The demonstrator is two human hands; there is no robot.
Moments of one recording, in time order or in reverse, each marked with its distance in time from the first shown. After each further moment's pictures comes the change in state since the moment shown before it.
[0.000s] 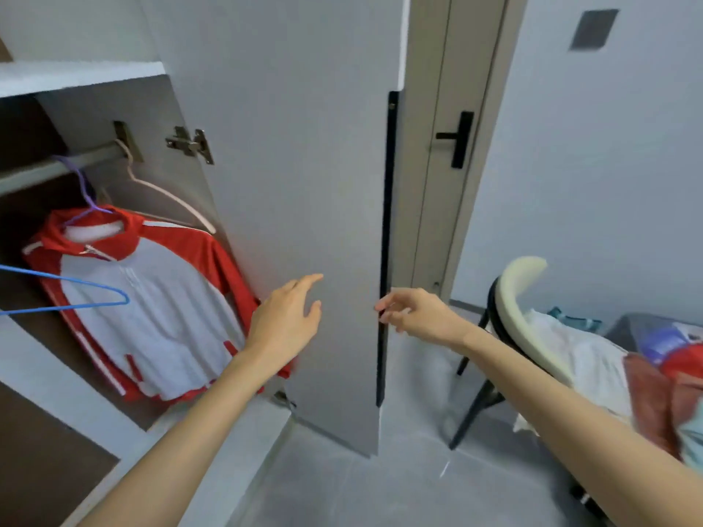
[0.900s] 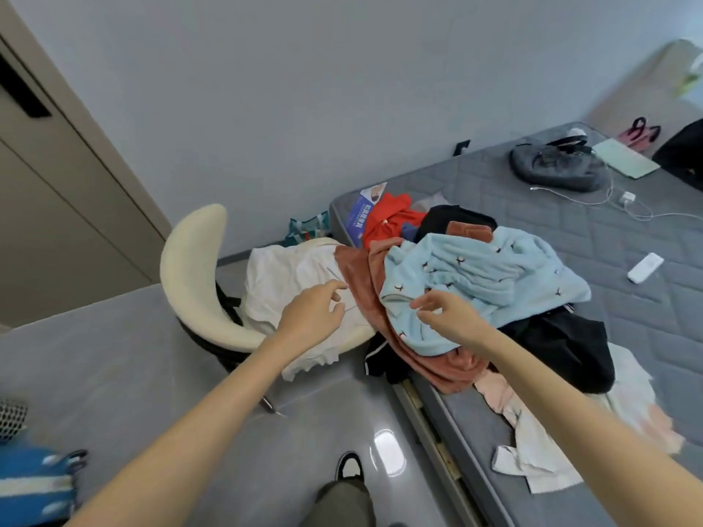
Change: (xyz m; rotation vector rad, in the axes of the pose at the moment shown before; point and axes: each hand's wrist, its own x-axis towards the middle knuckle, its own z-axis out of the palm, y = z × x) left_hand 0.047 0.479 0.384 -0.211 -0.851 0.598; right_hand -0.284 0.436 -0.226 0.218 0.544 0.890
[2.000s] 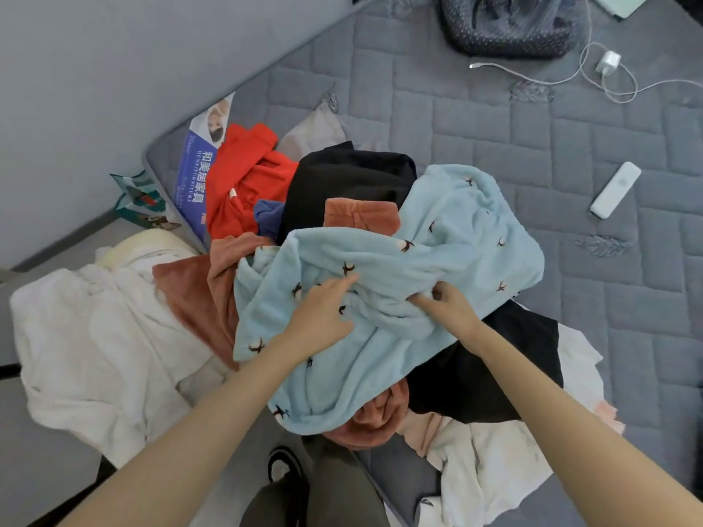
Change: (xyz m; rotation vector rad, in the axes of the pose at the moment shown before) left_hand 0.361 0.116 0.278 -0.054 -0.507 0.141; right_hand 0.271 0.306 -0.124 0.502 0.039 0.558
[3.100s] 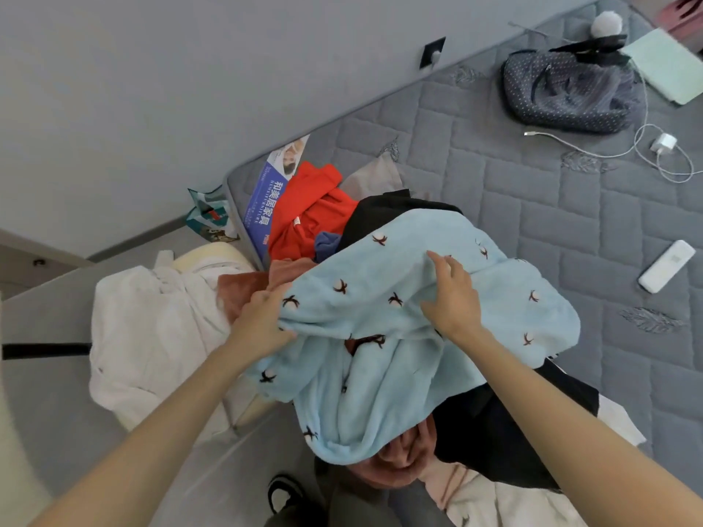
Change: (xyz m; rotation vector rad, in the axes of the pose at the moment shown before) left_hand -0.068 -0.090 -0.100 0.012 0.153 -0.381; right_hand 0.033 -0.082 0.042 -0.671 0.256 -0.420
